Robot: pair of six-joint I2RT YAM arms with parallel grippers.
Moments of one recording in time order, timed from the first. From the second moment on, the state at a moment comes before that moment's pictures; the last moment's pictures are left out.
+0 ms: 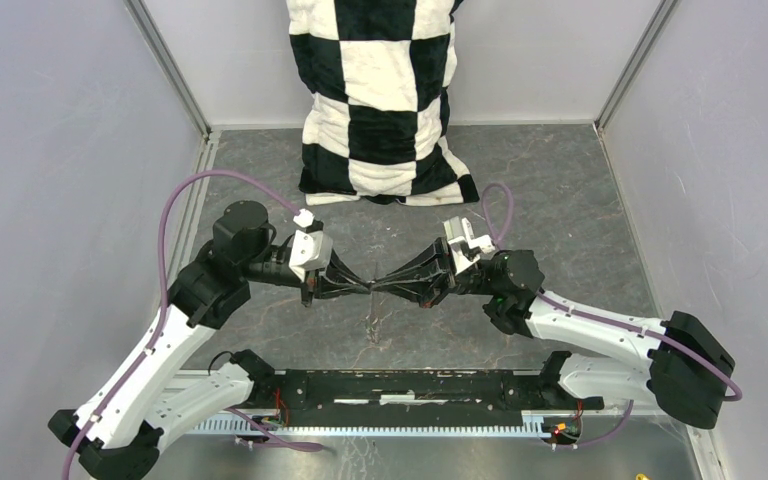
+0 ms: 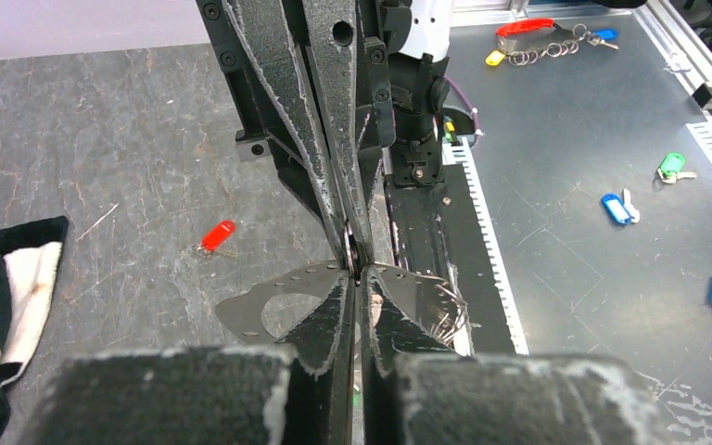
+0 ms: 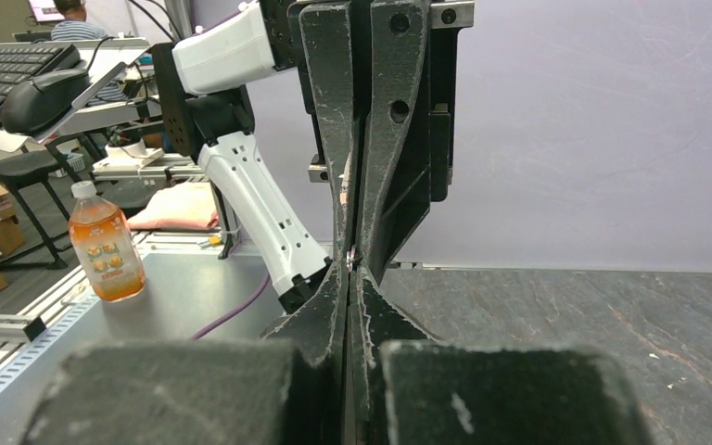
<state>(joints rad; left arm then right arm) -0.62 0.82 1.04 -0.51 1.01 0.29 0.96 1.15 0.59 1.08 -0.66 0.38</state>
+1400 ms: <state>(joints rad) -0.62 0.62 0.90 -0.70 0.99 1.15 0.94 0.82 0.64 0.19 -0.06 -0.01</state>
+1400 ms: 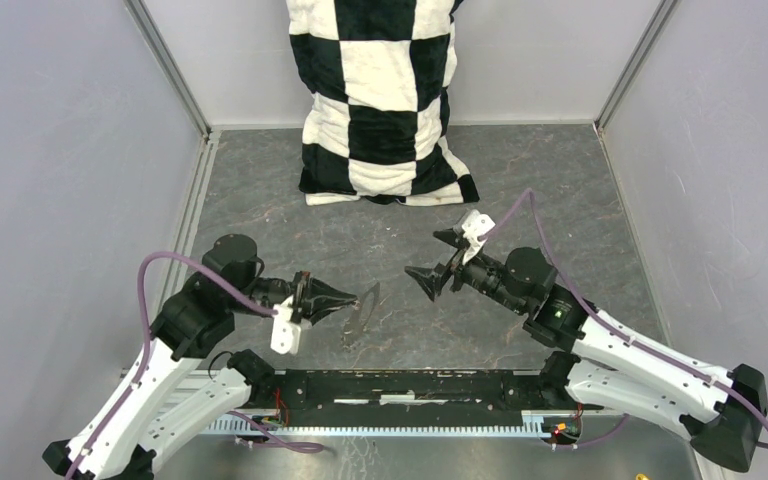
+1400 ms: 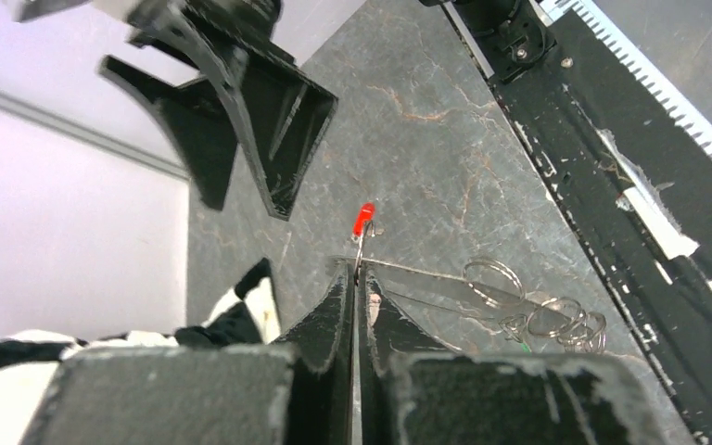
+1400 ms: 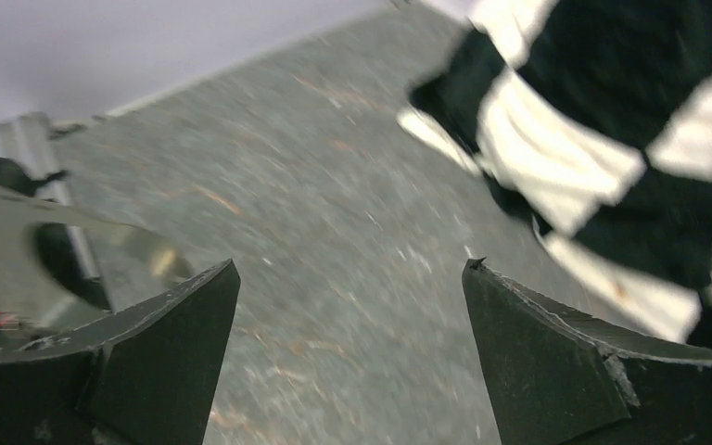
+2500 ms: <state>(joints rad) -0.62 0.70 0.82 -0.49 0.86 0.42 0.65 1.37 0.45 0.26 0.23 0.07</state>
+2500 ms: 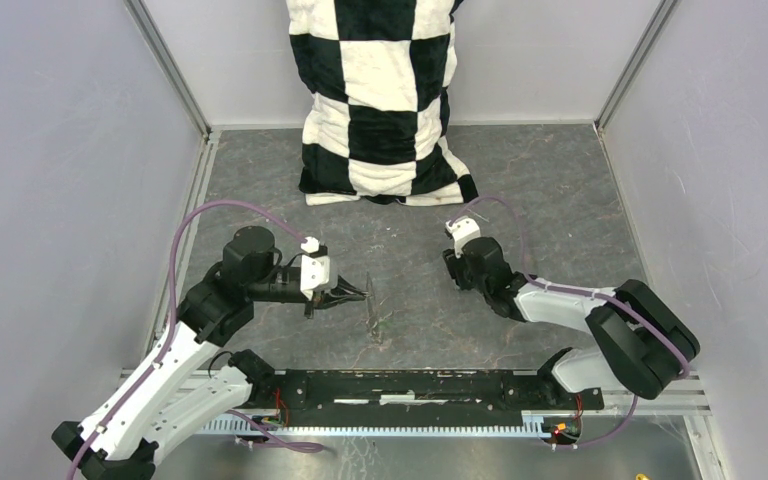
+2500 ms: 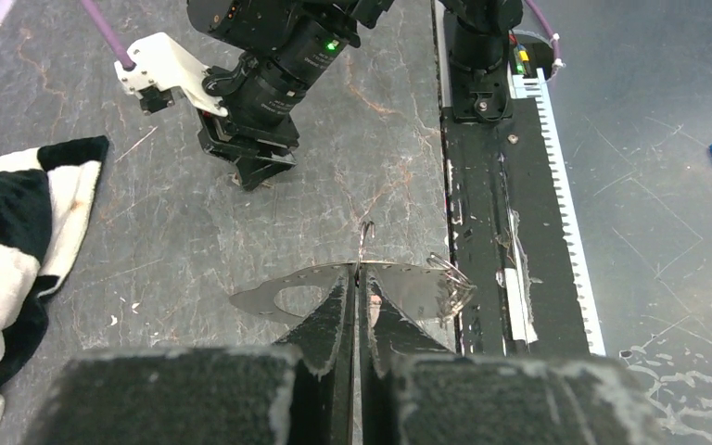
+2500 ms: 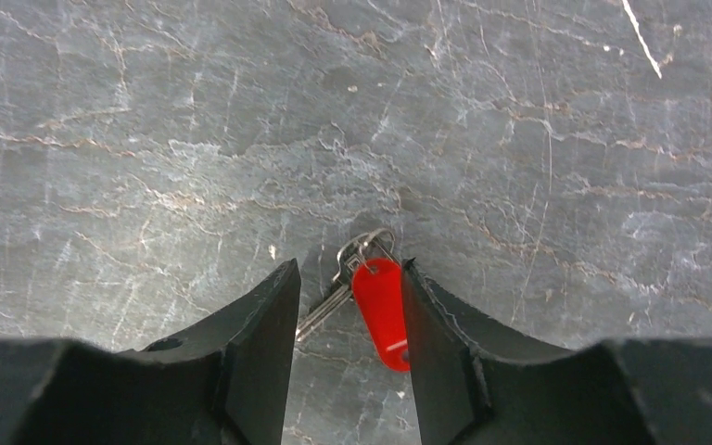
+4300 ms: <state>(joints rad) -0.62 0.77 0.80 -0.39 0.68 0.25 0.66 0.91 0.41 0.36 -0.43 0.11</state>
